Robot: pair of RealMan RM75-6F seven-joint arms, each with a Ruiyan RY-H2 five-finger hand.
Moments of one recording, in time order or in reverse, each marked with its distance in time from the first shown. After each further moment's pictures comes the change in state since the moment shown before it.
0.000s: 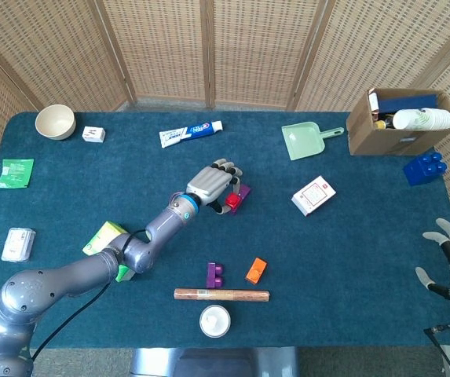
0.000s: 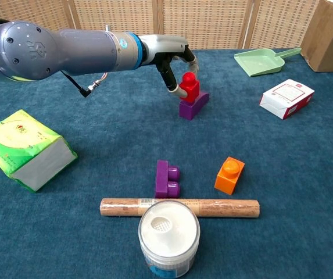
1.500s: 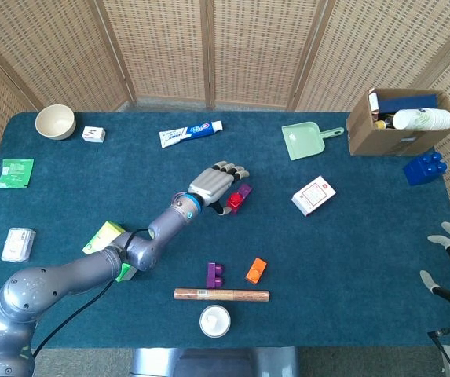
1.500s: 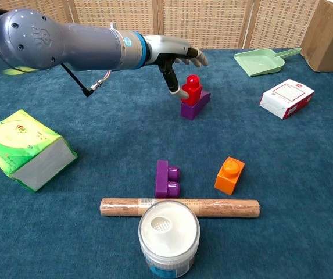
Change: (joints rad) left arm -0.035 0.018 0.009 -0.017 -0.103 -0.040 0.071; right arm -0.020 -0.002 -0.002 0.010 0.005 0.009 0.033
